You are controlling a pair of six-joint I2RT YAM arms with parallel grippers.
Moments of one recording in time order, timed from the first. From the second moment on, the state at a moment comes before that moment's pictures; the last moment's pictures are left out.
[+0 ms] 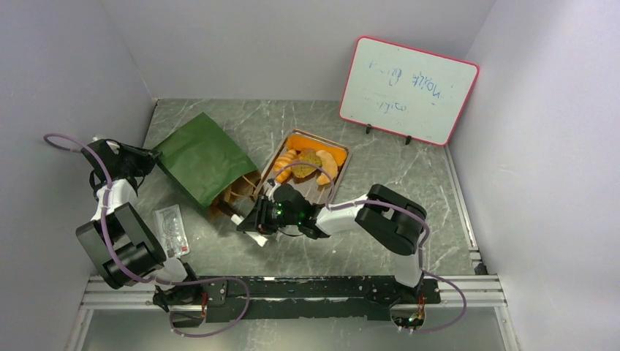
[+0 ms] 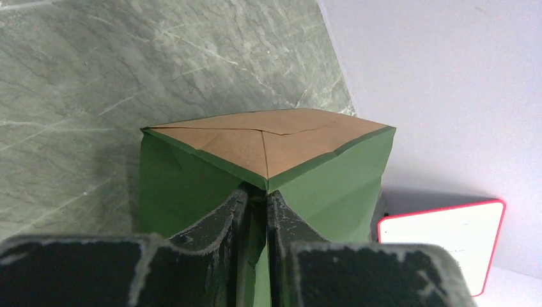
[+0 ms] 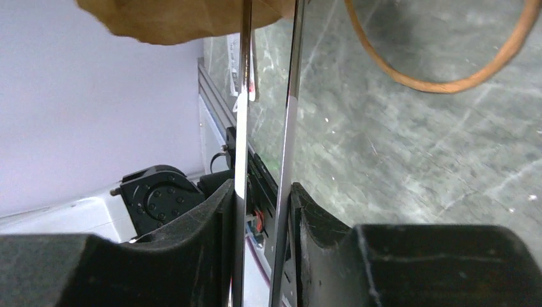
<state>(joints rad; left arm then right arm) 0.59 1.42 0.83 0.06 0.48 -0.81 1.07 1.91 0.92 0.58 -0.29 1.20</state>
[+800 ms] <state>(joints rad) 0.60 1.42 0.80 0.07 0.48 -0.82 1.03 1.87 0.80 0.76 -0.34 1.33</state>
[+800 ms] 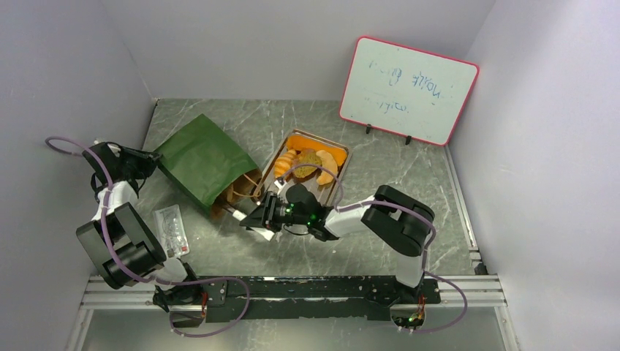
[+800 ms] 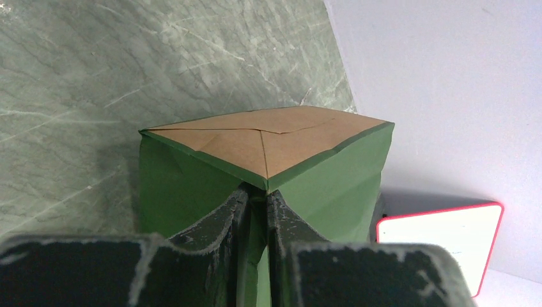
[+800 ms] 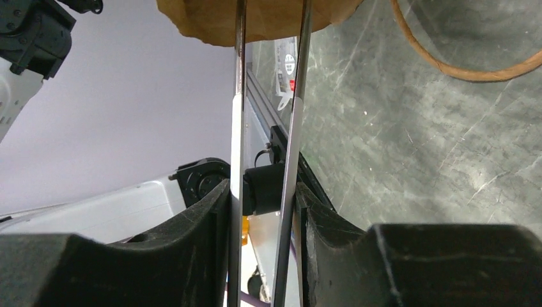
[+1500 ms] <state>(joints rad) 0.61 1.41 0.77 0.09 0.48 -0.84 1.00 1.84 0.77 0.78 -0.33 1.36</state>
